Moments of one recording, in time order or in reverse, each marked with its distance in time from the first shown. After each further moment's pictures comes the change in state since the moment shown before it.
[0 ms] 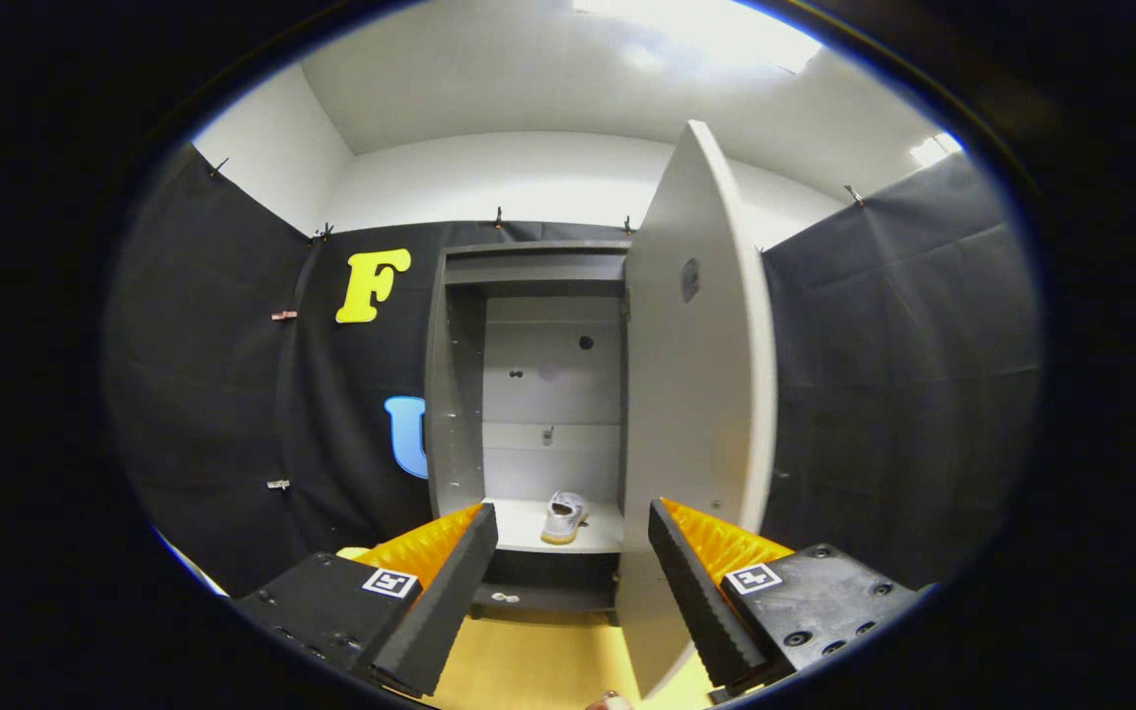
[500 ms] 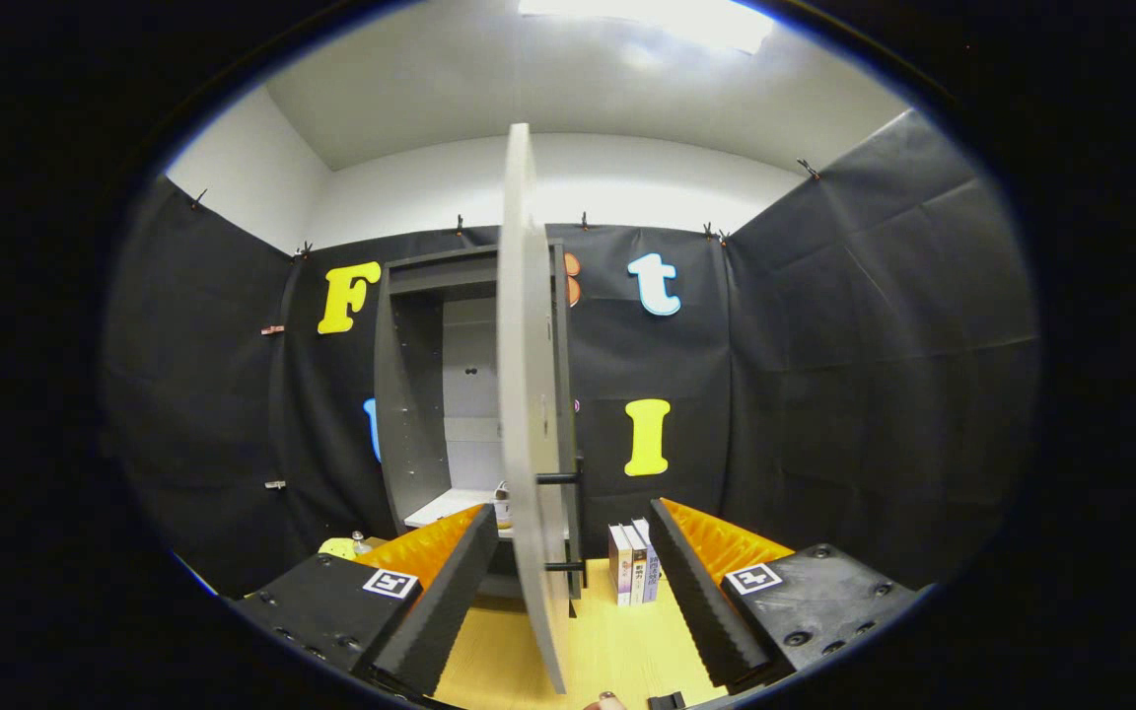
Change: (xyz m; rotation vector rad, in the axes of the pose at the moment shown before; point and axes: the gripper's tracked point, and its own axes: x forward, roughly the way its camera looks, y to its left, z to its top) arm -0.001 -0.129 -0.042 0.076 0.026 0.019
